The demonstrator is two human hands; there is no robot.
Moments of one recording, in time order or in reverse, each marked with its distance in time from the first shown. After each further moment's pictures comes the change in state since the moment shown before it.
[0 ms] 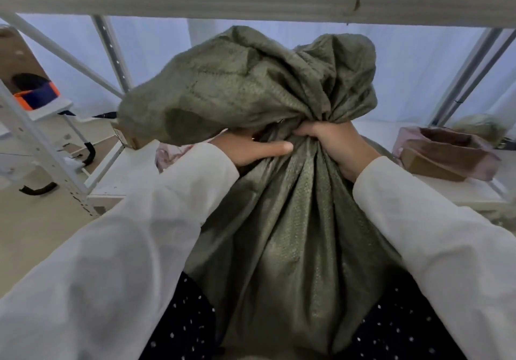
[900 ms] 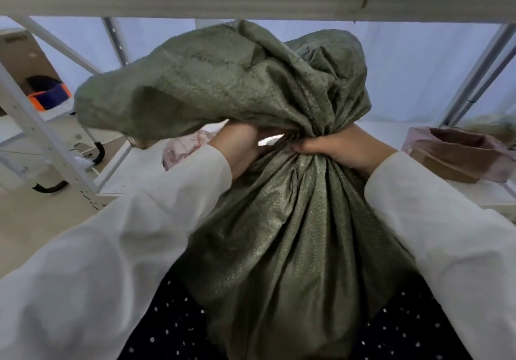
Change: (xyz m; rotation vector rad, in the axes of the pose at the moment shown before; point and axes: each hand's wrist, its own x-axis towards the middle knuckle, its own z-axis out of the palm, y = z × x) left_hand -0.004 0.013 0.013 -0.955 0.217 -0.095; right_hand -0.009 -0.008 -0.011 -0.260 -0.285 -0.071
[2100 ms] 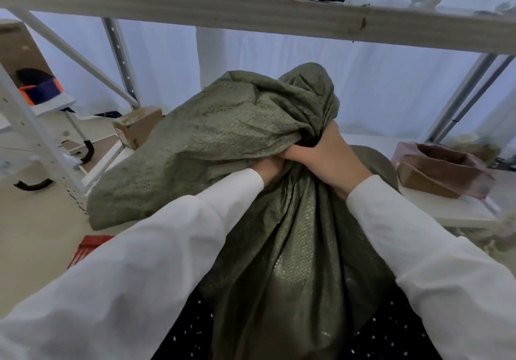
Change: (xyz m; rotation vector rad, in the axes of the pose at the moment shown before) left_hand -0.012 -0.057 0.004 0.818 -0.055 0.213; right_hand 0.012 0.013 0.022 -0.068 0.285 0.109
